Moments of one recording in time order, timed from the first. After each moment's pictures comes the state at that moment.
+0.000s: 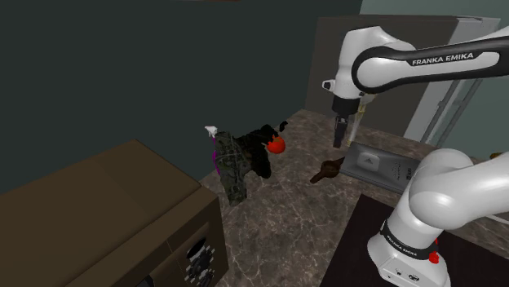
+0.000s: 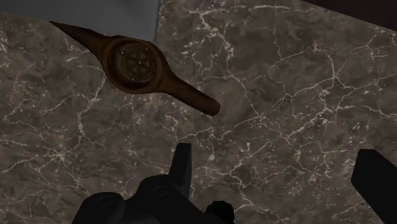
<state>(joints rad) -0.04 -0.85 -0.15 -2.70 -0.13 1.83 -0.44</state>
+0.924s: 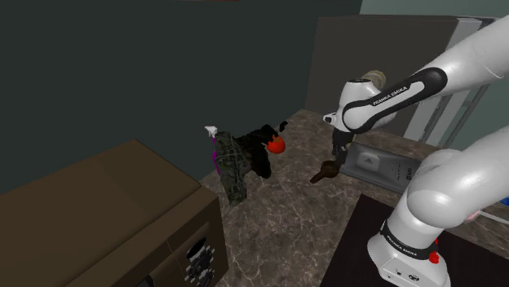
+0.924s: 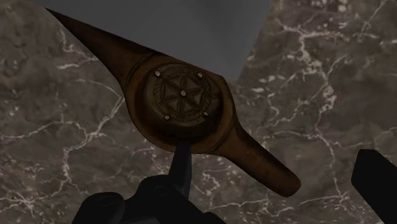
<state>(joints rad) -0.08 -0.48 -0.49 -2.87 -0.30 2.40 -0.82</state>
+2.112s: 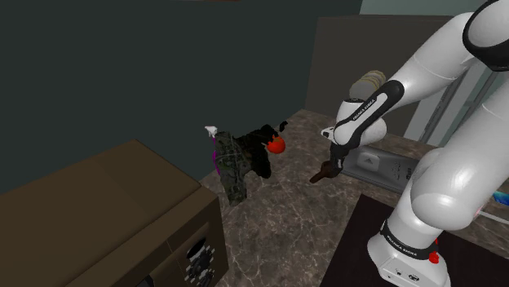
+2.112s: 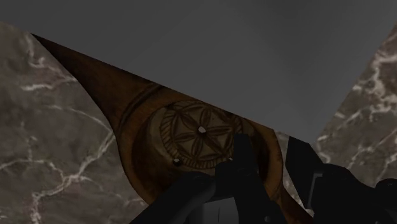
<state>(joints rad) 0.02 -0.17 -0.64 -2.88 -0.19 2.72 -1.00</state>
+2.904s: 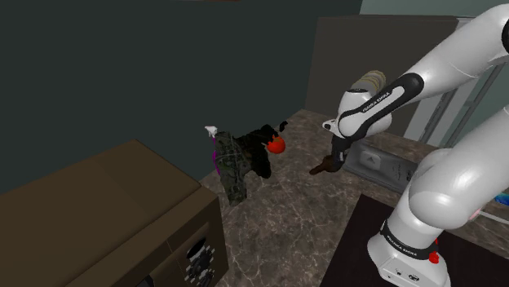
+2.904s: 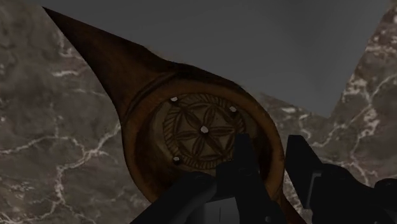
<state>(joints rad) -0.04 -0.32 -0.59 -2.86 -0.27 2.57 -0.93</state>
